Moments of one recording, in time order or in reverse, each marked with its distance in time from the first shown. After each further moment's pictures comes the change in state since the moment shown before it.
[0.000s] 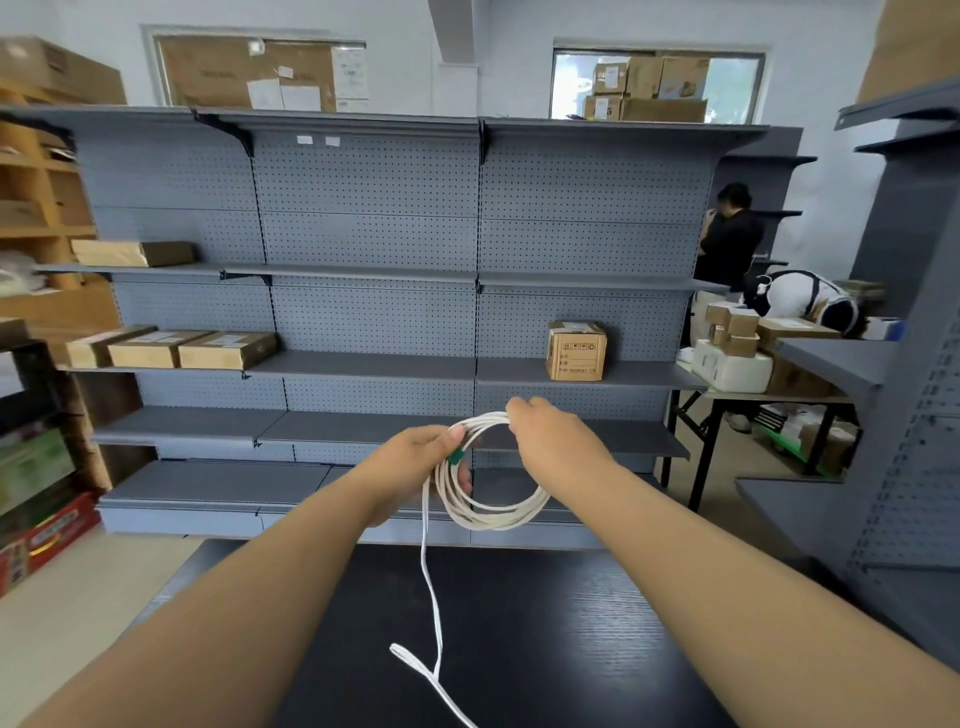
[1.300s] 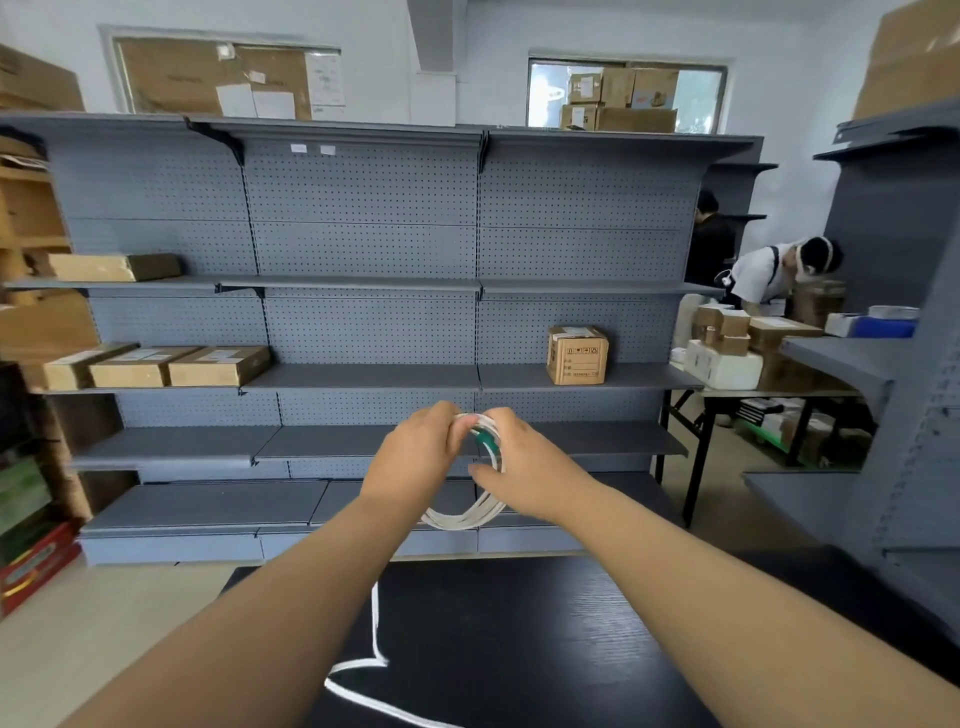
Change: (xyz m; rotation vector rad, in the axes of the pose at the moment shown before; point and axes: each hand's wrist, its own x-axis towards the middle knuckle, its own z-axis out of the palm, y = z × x) left_hand -0.005 -0.010 -0.088 0.811 0.430 0.377; right_hand 0.024 -0.108 0.022 0.418 -0.040 -0.012
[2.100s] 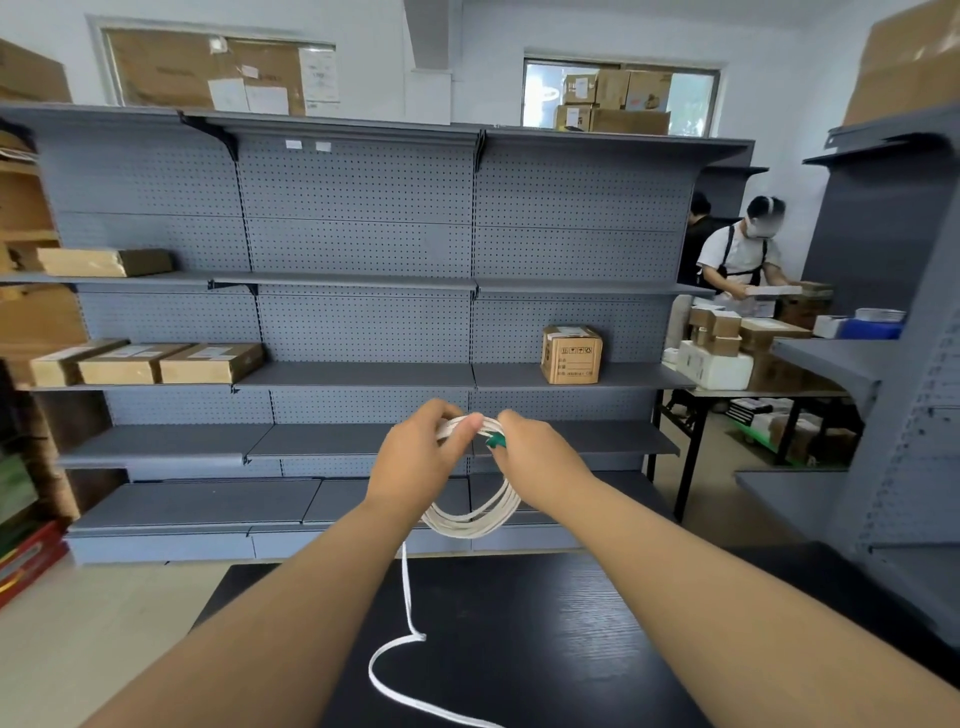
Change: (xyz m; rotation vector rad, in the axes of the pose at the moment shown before) left_hand -0.009 0.000 0.002 -0.338 0.046 -0.123; right_hand 0.001 -0.006 -0.001 -0.155 0.075 0.133
